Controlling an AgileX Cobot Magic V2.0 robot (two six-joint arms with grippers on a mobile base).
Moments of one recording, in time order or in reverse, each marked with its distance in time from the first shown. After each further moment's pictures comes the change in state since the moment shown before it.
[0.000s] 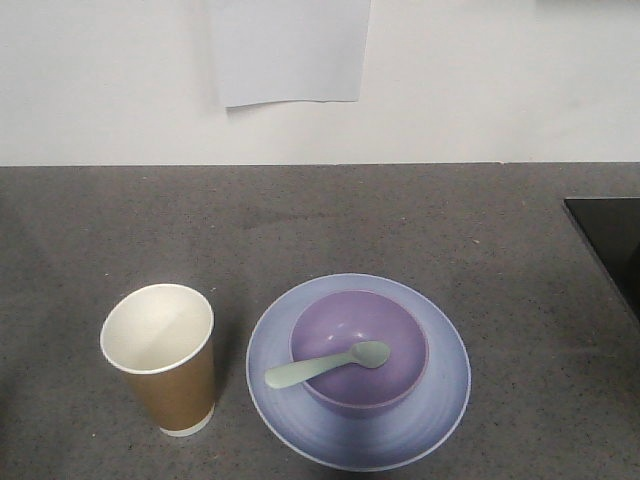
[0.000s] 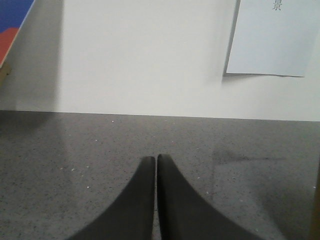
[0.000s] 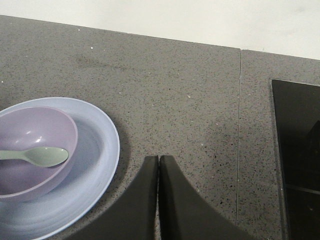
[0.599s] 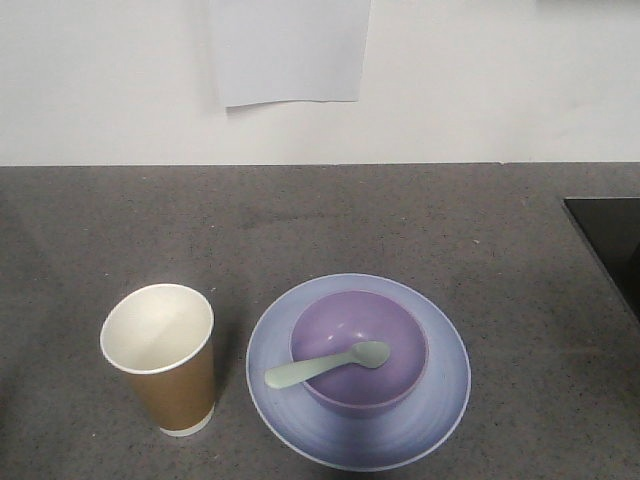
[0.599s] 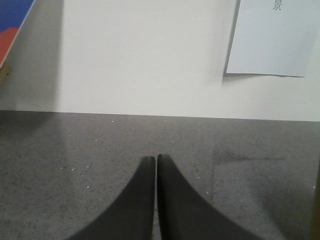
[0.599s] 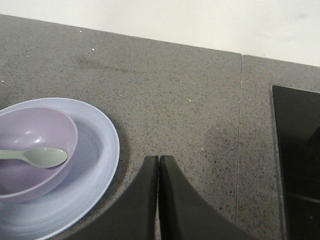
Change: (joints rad) left arm 0.000 0.000 0.000 0.000 0.000 0.000; right arm 0.000 -0.012 0.032 -0.001 -0.049 -0.023
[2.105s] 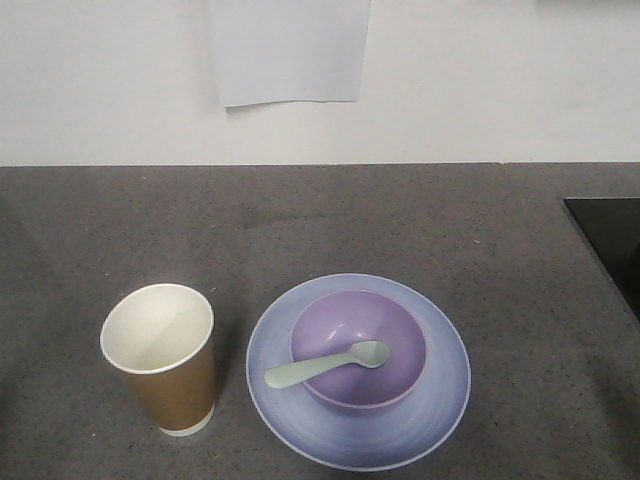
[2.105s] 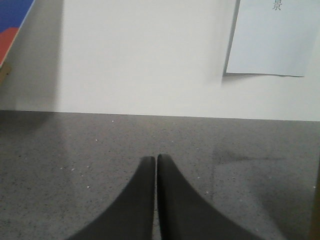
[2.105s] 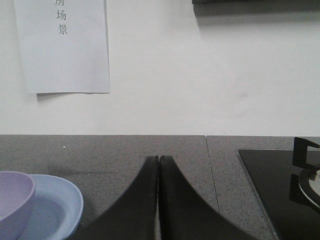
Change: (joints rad) left arm 0.000 0.000 0.000 0.000 0.000 0.000; right arm -0.276 -0.523 0.689 0.214 -0.725 -0.161
